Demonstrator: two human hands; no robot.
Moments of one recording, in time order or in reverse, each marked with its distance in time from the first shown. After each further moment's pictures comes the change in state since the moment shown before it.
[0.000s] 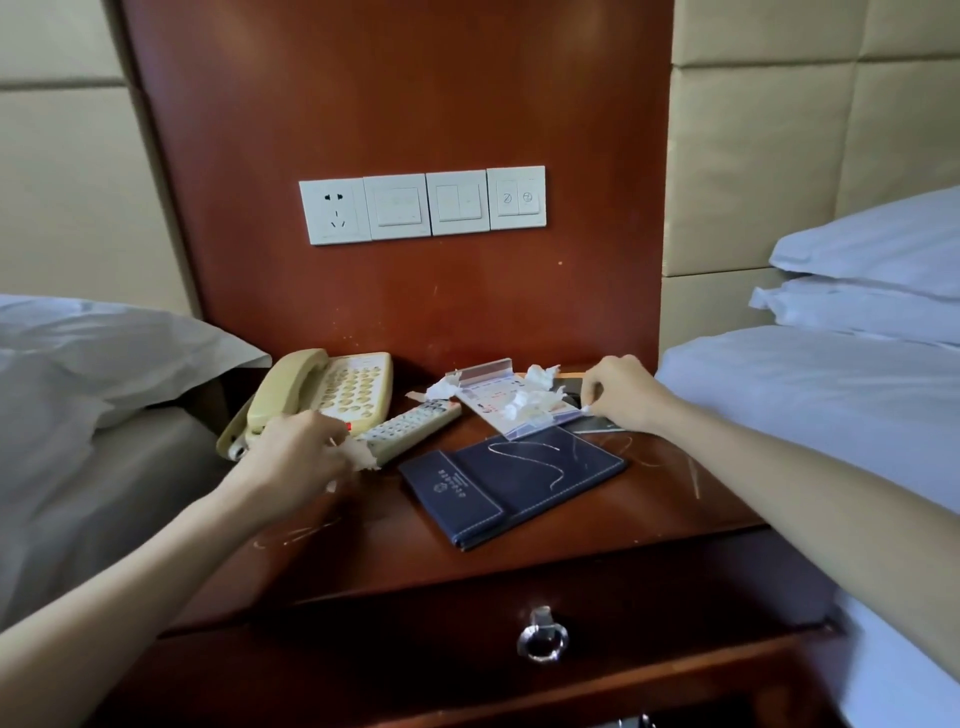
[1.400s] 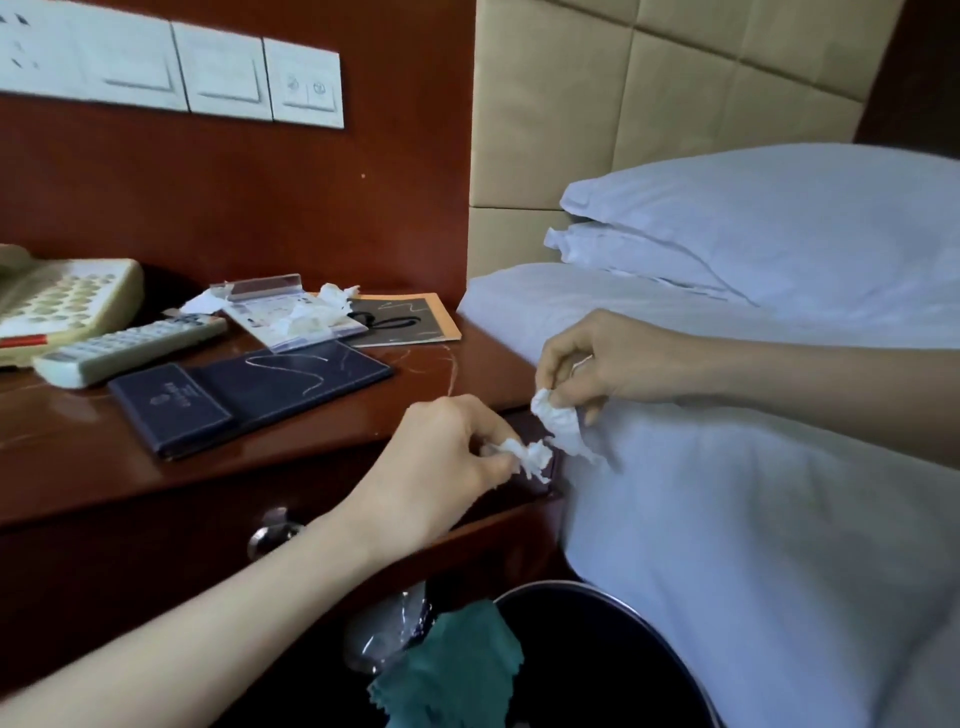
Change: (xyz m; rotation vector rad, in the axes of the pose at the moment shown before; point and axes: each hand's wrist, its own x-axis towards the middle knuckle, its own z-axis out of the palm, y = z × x) left_hand -0.092 0.240 0.100 -0.677 -0.234 0.511; right_hand -0.173 0.076 -0.108 0.386 -0.307 0.091
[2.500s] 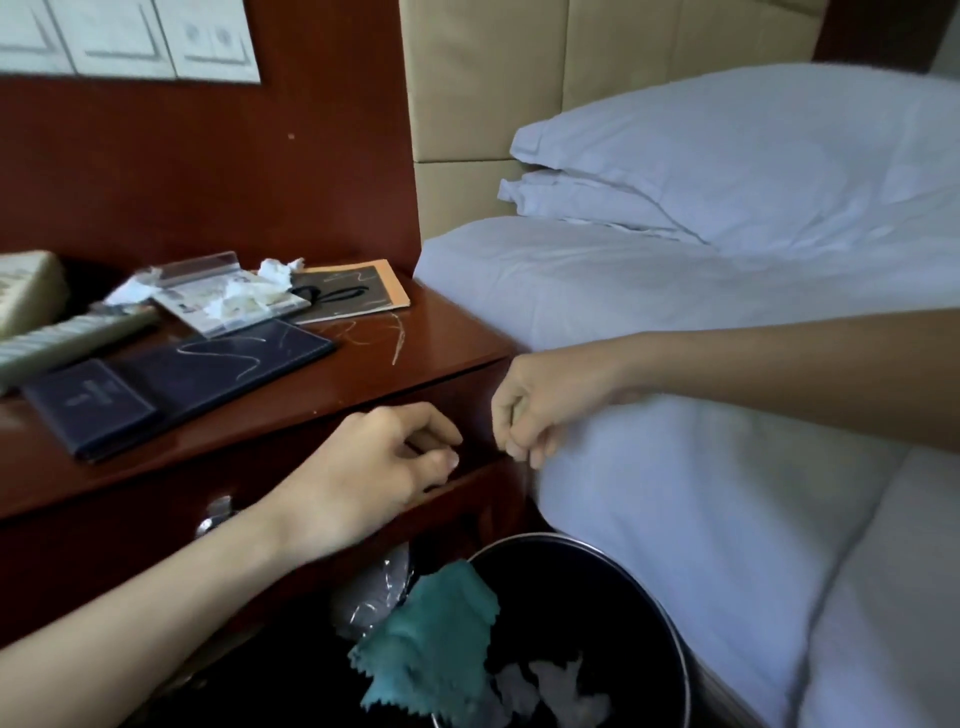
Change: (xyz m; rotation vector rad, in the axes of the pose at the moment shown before) left_hand -0.011 -0.012 0.003 -0.151 -0.226 -0.205; right_hand -0.001 0.028 0.032 -0.091 -0.389 0.214
